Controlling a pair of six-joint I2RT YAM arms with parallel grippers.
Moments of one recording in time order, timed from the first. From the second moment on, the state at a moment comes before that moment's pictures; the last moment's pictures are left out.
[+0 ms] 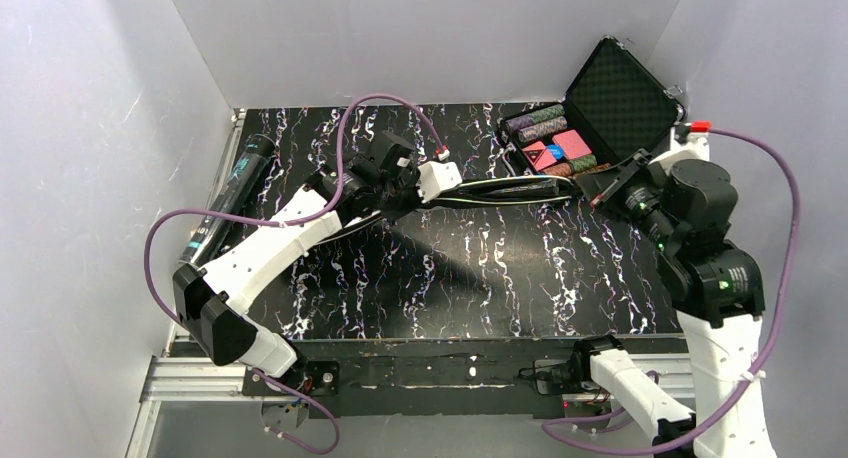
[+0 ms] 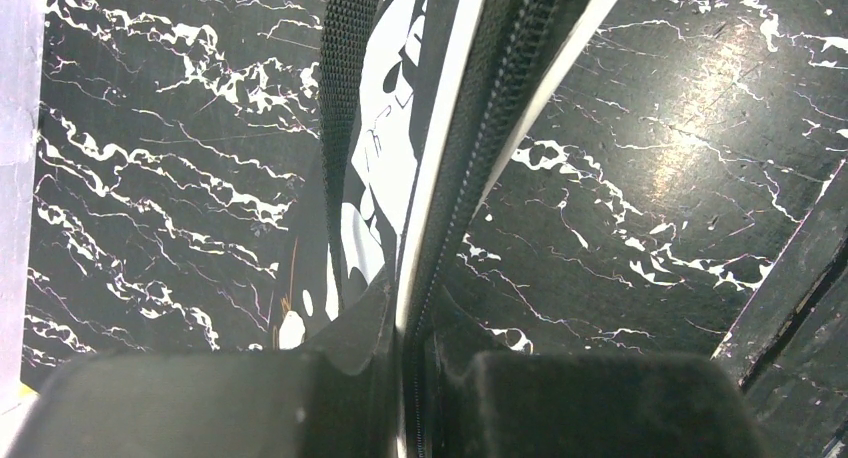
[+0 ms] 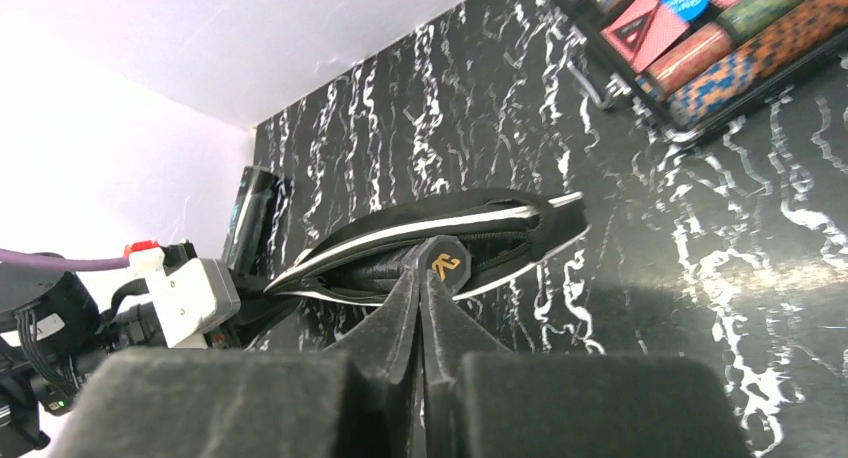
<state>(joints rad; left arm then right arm) -0.76 1.47 1.50 -0.85 0.06 0.54 0.22 0.82 1.44 -0.92 -0.01 0.68</state>
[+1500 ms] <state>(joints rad) -0.77 1.47 1.50 -0.86 0.06 0.54 0.22 0.94 1.25 -0.82 -0.33 0.72</state>
